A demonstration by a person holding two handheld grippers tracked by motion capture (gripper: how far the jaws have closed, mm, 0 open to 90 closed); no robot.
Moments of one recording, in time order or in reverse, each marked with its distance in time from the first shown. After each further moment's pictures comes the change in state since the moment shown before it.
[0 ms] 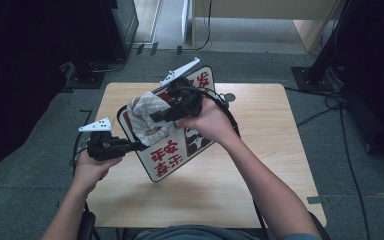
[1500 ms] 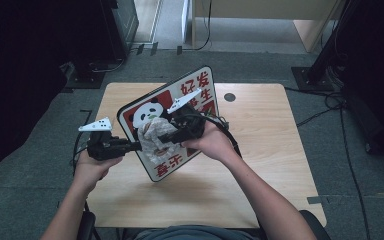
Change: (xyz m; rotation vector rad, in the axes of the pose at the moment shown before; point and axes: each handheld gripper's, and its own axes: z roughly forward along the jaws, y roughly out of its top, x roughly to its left) left arm 0.001 0.000 0.000 0.002 -0.005 -0.002; right arm -0.011 -0.066 0.041 0.044 0.022 0.012
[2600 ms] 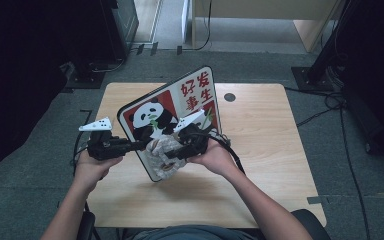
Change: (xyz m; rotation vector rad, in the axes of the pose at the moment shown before) left arm 0.000 0.001 0.000 0.001 0.003 -0.003; right arm -0.006 -0.055 0.031 0.033 0.018 0.027
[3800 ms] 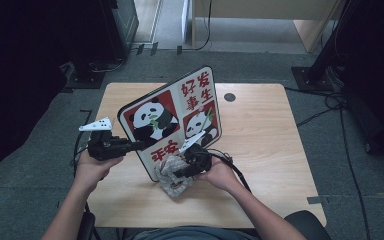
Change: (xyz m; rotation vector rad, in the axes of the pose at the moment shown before) left arm -0.001 0.000 0.000 -0.008 -0.001 -0.005; right arm -0.010 -0.065 0.039 0.120 0.037 0.053
